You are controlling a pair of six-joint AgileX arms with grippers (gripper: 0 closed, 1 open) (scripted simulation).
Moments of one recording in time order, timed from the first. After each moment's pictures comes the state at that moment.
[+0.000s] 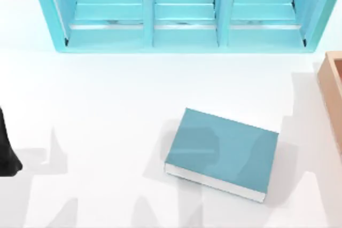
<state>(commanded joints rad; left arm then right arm) 0.00 0.00 0.00 0.00 0.00 0.00 -0.29 1.92 1.32 -0.97 0.00 -0.27</state>
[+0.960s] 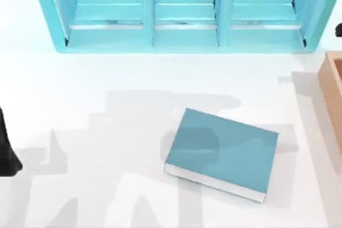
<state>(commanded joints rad) 0.00 0.00 0.00 0.00 0.00 0.00 0.07 1.86 1.74 -1.46 0.00 0.08</state>
